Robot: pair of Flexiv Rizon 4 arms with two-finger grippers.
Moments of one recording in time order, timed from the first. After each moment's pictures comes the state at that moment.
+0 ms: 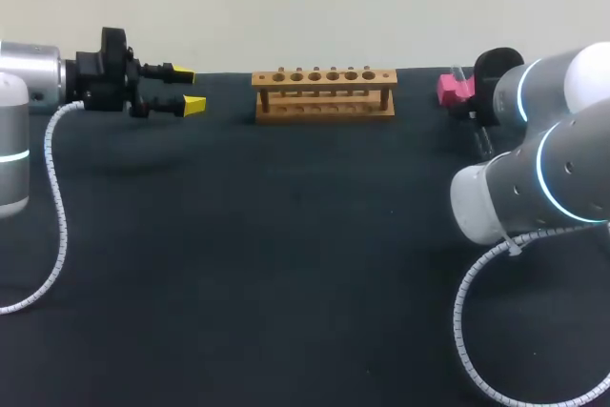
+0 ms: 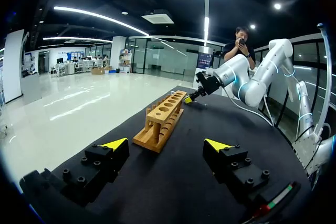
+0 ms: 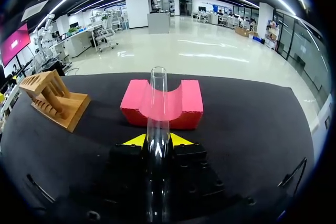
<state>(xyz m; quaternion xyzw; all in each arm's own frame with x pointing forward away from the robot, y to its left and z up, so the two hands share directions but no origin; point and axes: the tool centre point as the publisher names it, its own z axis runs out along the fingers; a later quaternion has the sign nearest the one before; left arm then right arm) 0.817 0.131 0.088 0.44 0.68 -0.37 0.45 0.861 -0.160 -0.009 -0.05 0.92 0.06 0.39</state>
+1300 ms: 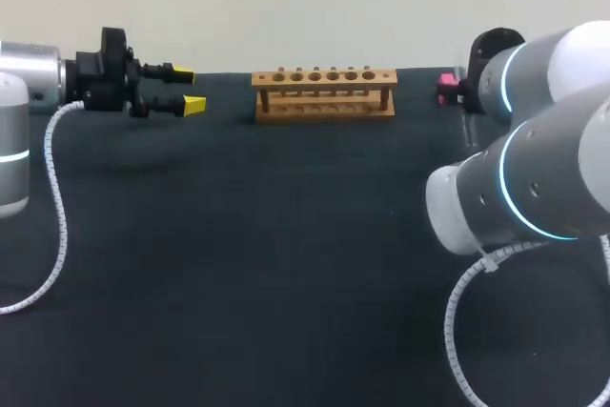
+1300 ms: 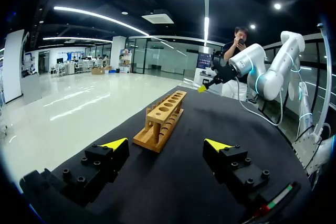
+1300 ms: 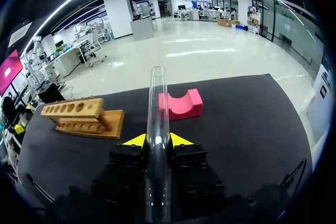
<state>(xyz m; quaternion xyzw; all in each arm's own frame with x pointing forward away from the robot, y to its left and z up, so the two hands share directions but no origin) 0.817 0.131 0.088 0.44 0.68 -0.37 0.45 0.803 -0.121 0.072 0.05 0.92 0.07 0.39</state>
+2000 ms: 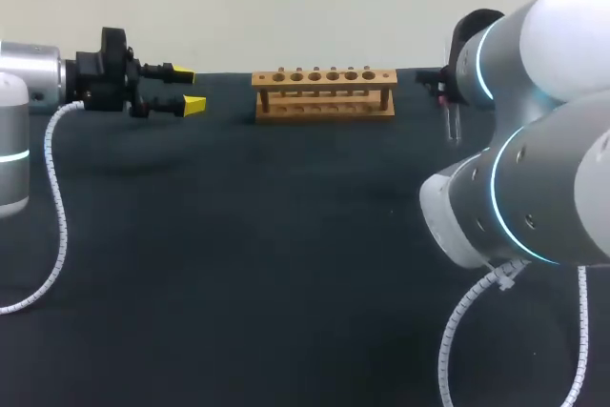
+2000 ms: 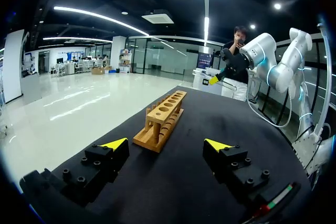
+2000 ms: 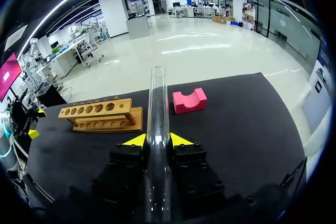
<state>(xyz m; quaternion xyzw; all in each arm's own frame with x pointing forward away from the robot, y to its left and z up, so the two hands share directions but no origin) 0.817 0.131 0.088 0.44 0.68 -0.37 0.45 0.768 -0.087 0.117 0.07 0.92 0.06 0.38</state>
